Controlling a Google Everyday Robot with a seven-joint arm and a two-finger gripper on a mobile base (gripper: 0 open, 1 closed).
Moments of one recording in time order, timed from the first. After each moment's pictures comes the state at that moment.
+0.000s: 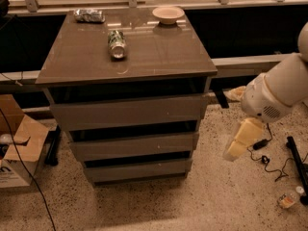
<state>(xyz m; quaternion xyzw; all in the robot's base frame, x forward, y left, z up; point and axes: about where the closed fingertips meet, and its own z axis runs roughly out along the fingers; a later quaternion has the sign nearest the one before) 0.465 -0.189 0.833 -0.58 0.78 0.12 0.20</state>
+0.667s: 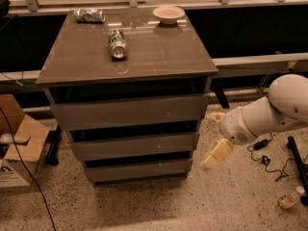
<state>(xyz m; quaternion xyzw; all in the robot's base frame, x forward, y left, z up) 0.498 -0.162 0.722 -0.54 0.77 0.22 0.26</state>
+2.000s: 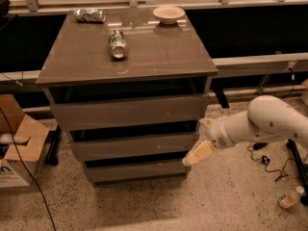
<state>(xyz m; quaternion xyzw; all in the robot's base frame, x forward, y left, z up) 0.546 -0.143 0.655 -0.48 0.79 0.23 0.30</state>
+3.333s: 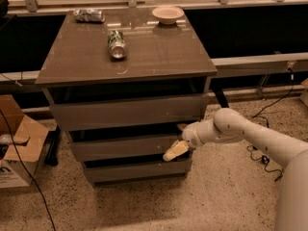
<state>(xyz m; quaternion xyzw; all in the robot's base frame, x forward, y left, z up) 0.640 -0.085 0.520 -0.47 0.77 0.29 0.32</state>
